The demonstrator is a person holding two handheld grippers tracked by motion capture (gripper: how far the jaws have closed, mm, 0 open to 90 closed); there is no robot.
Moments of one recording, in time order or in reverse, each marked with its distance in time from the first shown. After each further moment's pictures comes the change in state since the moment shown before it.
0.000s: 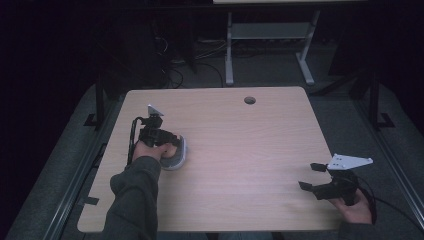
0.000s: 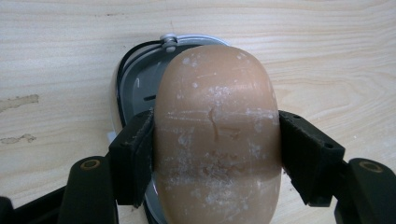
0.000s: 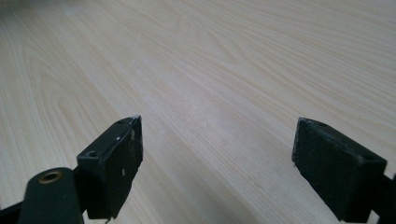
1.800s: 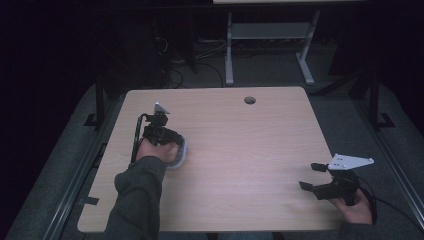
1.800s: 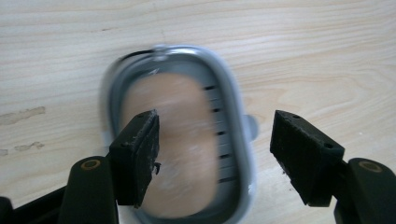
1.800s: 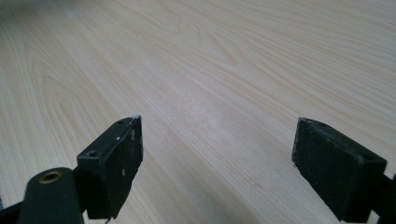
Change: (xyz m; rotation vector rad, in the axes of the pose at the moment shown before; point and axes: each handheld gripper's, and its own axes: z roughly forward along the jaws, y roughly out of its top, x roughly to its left) left arm -0.023 0.004 -0.006 0.003 0.060 0.069; right arm 0.000 0.000 -0.001 -0.007 0.002 0.002
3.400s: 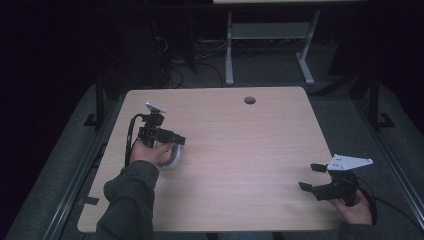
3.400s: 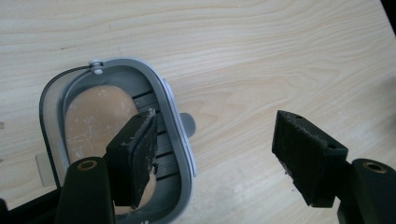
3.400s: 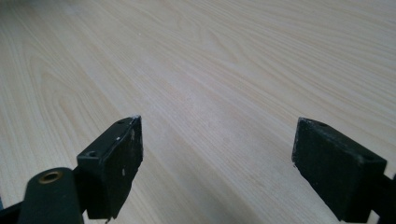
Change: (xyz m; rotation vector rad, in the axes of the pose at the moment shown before) left arm -0.001 -0.014 -0.025 -0.110 -0.173 0.043; right arm 0.002 0.001 0.000 0.012 -0.008 -0.005
